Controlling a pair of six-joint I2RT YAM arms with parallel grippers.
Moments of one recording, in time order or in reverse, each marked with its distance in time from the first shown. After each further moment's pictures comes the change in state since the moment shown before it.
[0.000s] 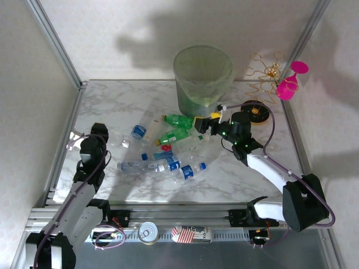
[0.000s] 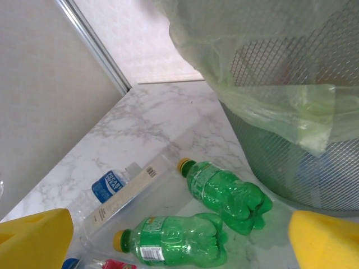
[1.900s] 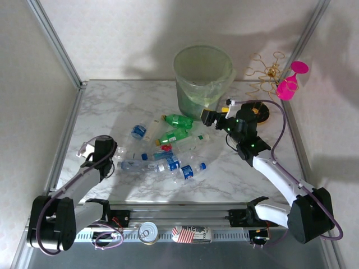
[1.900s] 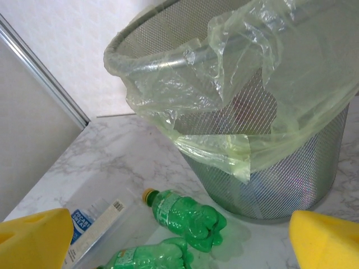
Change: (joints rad) left arm 0.008 0.327 0.037 -0.381 -0.089 -0.057; right arm 0.005 -0.122 0.070 -0.169 0.238 0.005
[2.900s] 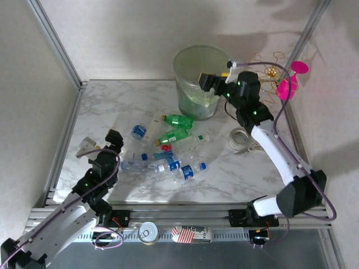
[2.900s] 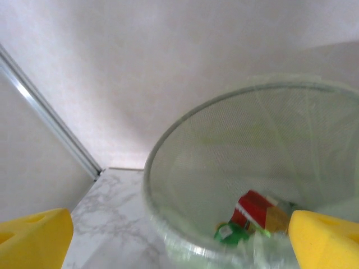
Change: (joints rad) left arm -0.476 -0.585 -0.035 0.006 -0.483 0.167; right arm -0.024 0.203 0.518 -0.224 -0.021 -0.008
